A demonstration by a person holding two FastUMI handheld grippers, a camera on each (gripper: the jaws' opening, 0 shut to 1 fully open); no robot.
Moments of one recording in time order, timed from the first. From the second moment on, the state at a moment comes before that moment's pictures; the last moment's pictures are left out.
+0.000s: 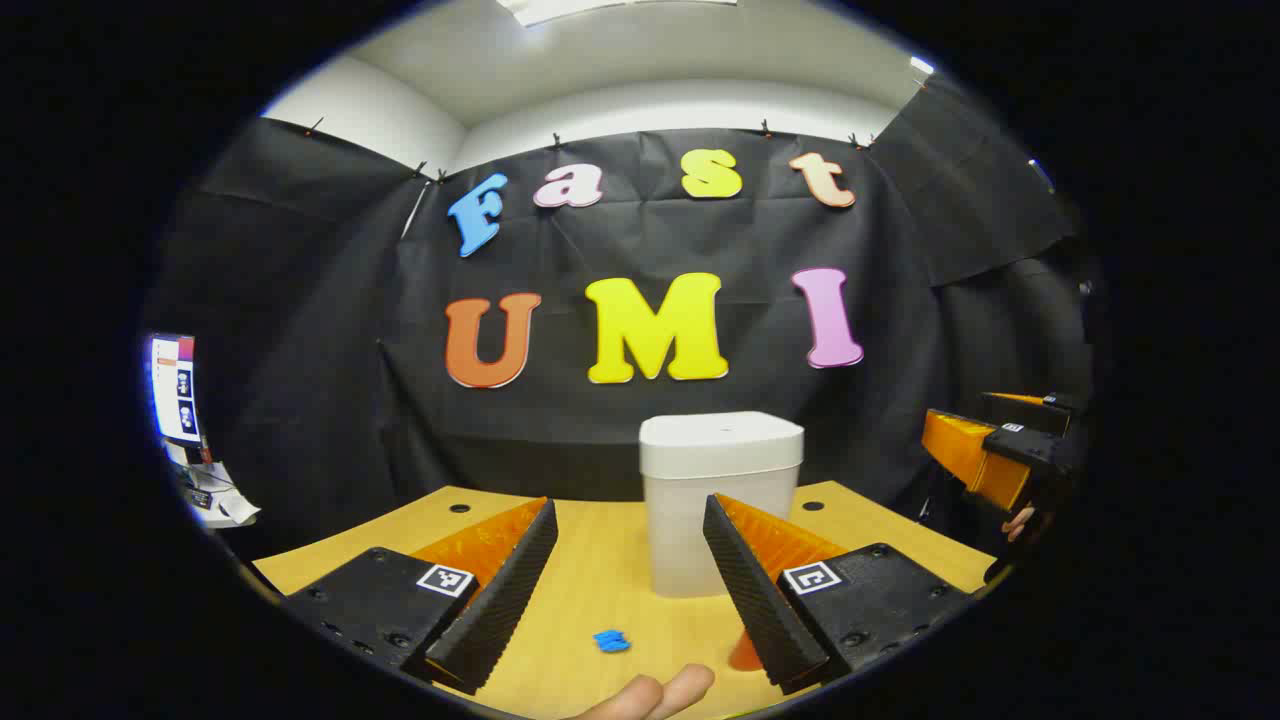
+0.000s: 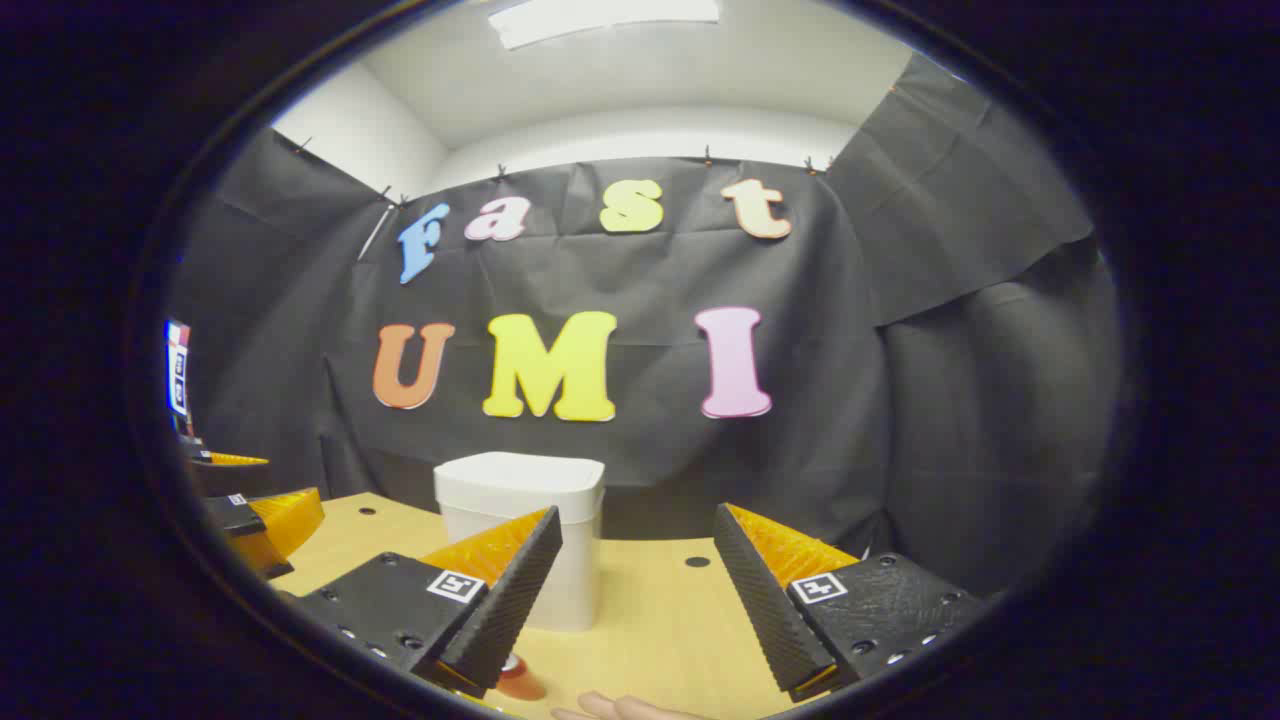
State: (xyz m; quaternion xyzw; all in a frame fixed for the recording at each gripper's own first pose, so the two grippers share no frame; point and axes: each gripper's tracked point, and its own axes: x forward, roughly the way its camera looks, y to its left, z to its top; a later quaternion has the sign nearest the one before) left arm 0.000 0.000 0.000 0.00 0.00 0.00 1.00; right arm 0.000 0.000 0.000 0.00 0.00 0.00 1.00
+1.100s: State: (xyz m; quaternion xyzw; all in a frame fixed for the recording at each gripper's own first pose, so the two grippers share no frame) left arm 0.003 0.056 -0.044 -0.01 0.05 0.00 1.00; right arm -0.018 0.068 -0.043 0.01 0.07 0.02 1.00
